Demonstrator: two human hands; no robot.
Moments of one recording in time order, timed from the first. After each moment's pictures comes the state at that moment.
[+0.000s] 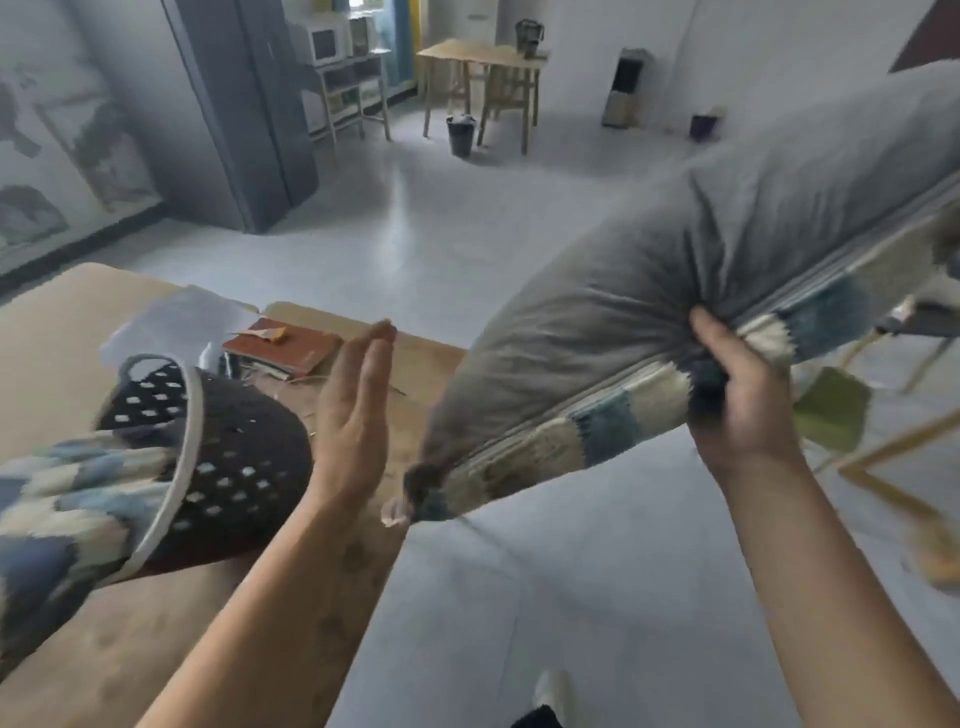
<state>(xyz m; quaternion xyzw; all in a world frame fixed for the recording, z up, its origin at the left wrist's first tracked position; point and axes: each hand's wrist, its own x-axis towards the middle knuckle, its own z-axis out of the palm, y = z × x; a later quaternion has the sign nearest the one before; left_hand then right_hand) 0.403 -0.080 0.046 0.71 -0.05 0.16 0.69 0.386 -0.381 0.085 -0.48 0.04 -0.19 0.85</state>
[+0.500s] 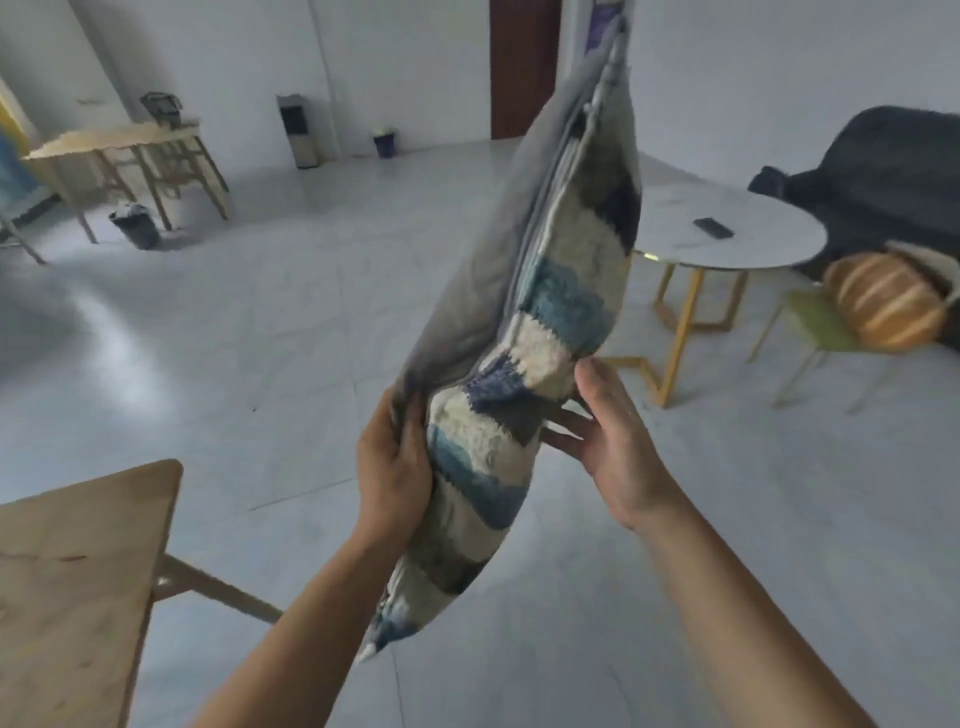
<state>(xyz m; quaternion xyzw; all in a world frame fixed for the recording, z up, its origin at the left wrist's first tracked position) 0.262 -0.445 0.036 0.71 -0.26 -0.02 0.65 0.126 -0.598 0.055 -0.58 0.20 -0.28 0.74</state>
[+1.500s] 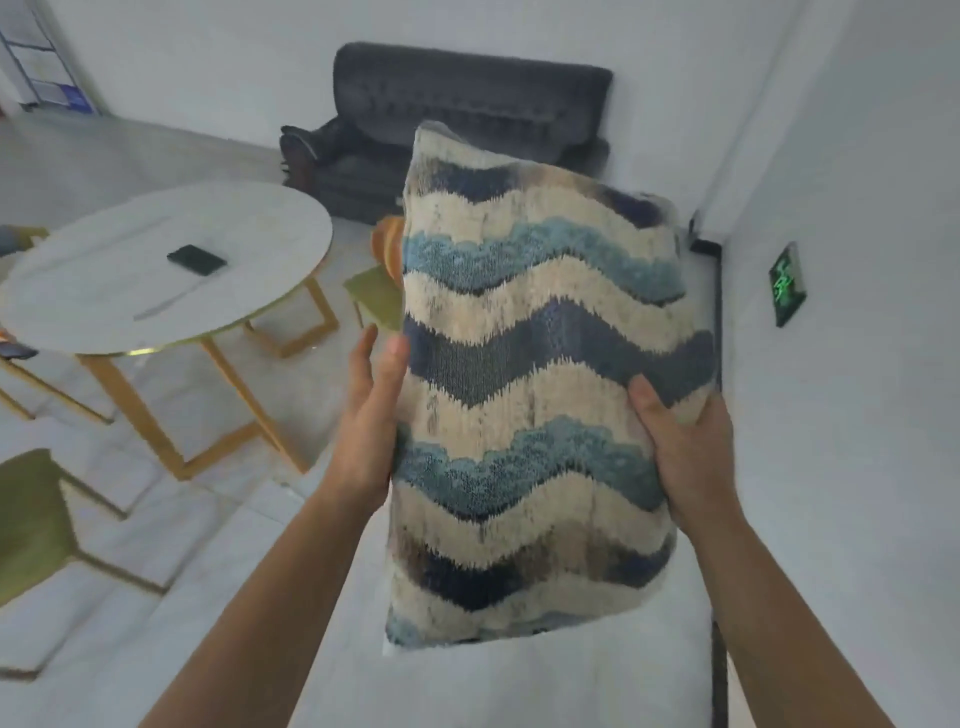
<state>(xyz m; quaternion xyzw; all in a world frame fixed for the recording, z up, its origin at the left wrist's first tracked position) -0.113 -1.244 0.038 0.49 -0.47 -0.52 0.52 -0.379 -1.209 0.025 -0.40 0.57 -0.62 0.37</state>
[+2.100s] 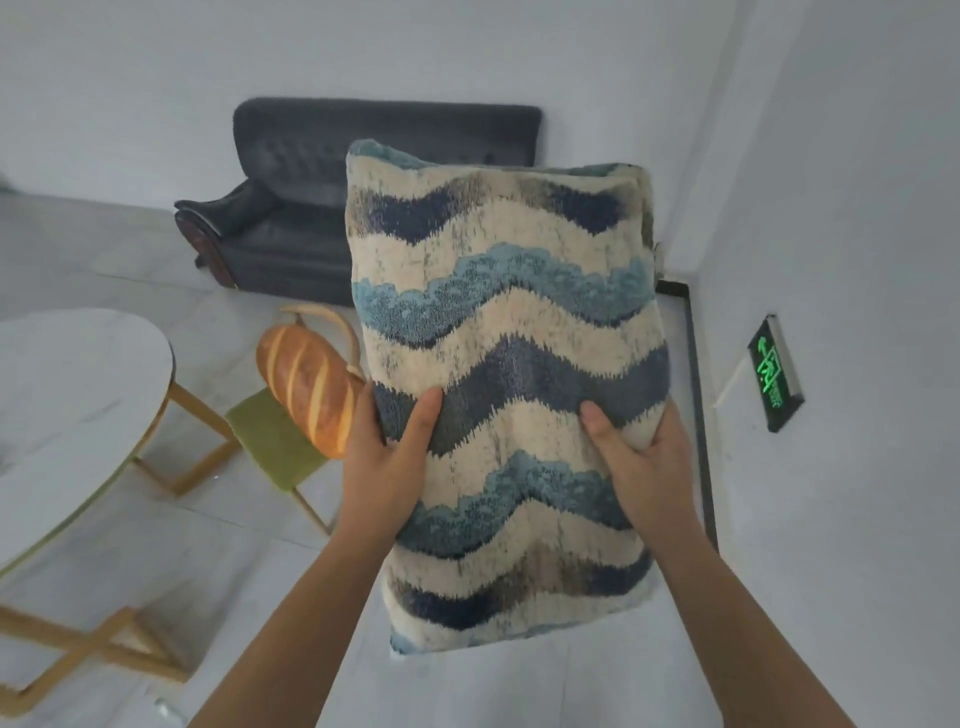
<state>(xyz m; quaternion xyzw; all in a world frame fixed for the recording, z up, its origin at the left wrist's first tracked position) -0.402 -1.687 0.045 0.51 -0.53 -0.40 0.54 -0.625 -1.649 0.016 -0.45 0.57 -0.61 0.31</state>
